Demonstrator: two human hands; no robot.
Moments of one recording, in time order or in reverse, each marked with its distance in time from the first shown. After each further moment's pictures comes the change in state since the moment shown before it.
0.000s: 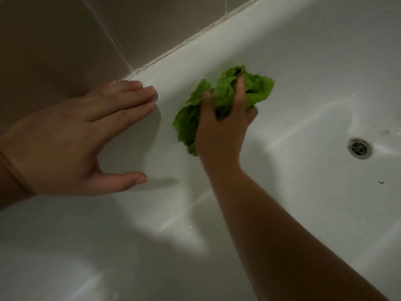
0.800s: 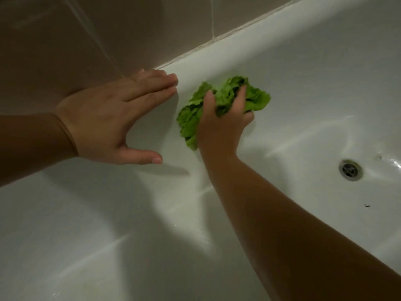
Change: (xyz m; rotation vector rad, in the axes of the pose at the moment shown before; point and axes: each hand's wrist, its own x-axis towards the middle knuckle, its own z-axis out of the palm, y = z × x) left_hand 0.058 0.010 0.001 0.110 -0.057 -0.020; right_hand 0.034 -0.019 -0.024 -0.029 -0.098 0.107
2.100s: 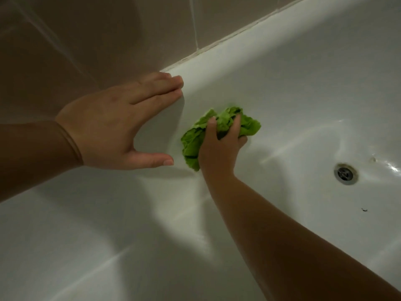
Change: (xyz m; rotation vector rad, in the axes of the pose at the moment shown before) left_hand 0.036 0.003 0.007 -0.011 0.037 -0.028; right_hand 0.025 0.049 -0.004 -0.039 0.015 0.092
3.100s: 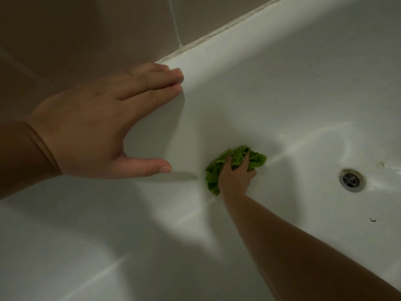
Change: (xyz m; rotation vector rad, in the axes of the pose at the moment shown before) left_hand 0.027 0.000 0.008 -0.025 0.042 0.022; right_hand 0.057 0.102 -0.022 -0.211 0.046 0.289
